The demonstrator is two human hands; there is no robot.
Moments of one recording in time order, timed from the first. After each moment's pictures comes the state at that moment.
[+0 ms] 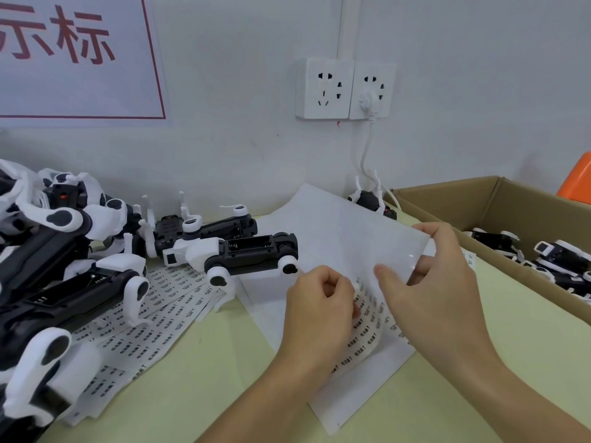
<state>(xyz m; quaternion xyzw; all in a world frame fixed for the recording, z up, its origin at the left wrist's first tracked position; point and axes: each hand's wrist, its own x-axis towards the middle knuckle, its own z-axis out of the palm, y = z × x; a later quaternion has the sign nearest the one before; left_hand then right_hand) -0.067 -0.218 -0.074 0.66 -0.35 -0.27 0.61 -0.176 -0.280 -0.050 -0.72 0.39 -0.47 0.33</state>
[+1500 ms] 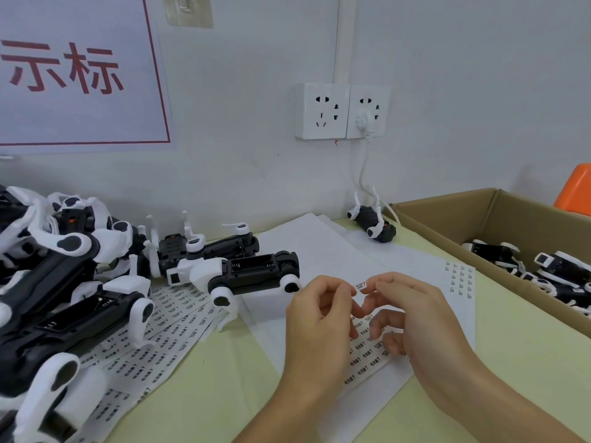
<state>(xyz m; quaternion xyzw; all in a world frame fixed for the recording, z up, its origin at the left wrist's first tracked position) -0.070 -0.216 -0.075 0.56 -0.35 -0.26 0.70 -0.169 -0.276 -0.046 -0.60 0.38 -0.36 0.60</state>
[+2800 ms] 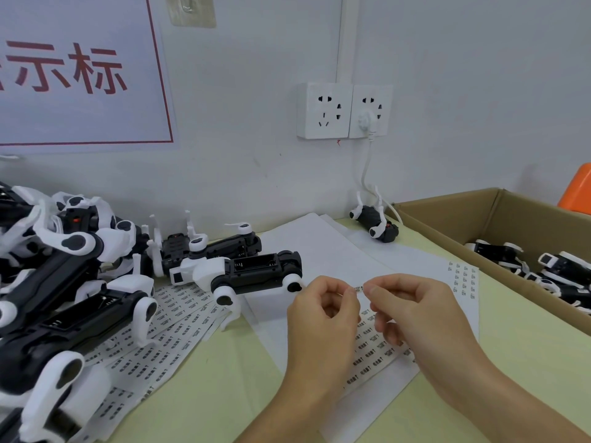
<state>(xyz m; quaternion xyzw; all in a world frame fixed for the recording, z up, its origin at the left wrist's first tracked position) -0.069 -0.217 -0.078 0.60 -0.36 -0.23 0.68 -0.171 -0.283 -0.054 -0.63 0.38 -0.38 0.56</state>
